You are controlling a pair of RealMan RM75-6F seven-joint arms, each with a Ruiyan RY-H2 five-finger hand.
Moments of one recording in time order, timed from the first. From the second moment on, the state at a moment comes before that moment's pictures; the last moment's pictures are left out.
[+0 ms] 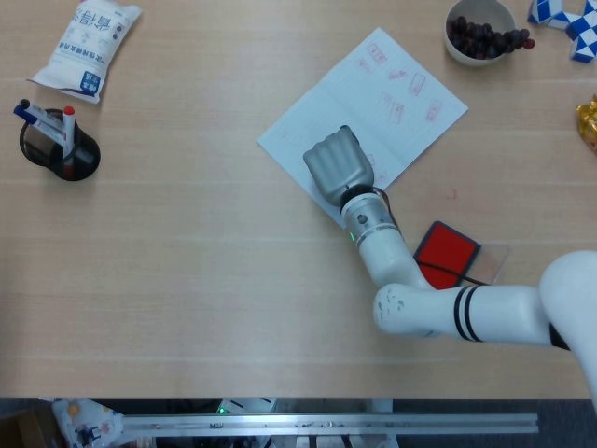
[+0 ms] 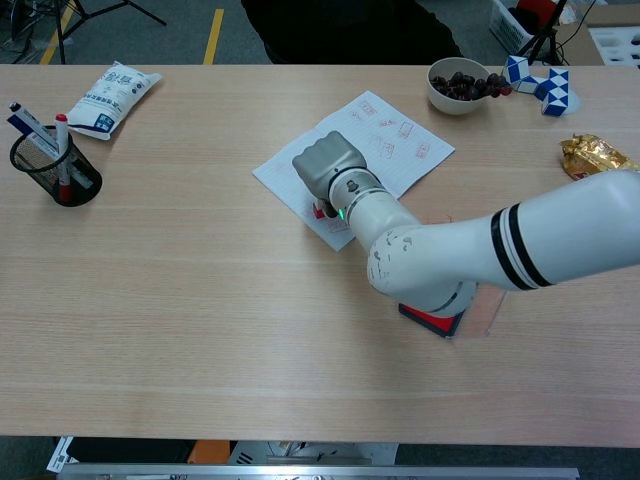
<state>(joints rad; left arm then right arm) 0.10 -1.09 0.04 -1.56 1.57 1.61 -0.12 1.22 -2.02 0.19 -1.12 -0.34 0.95 -1.21</state>
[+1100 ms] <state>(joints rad) 0.10 -1.09 0.04 -1.57 1.59 1.62 -0.11 1.14 -1.82 0.24 -1.37 -0.39 1.00 -1.13</state>
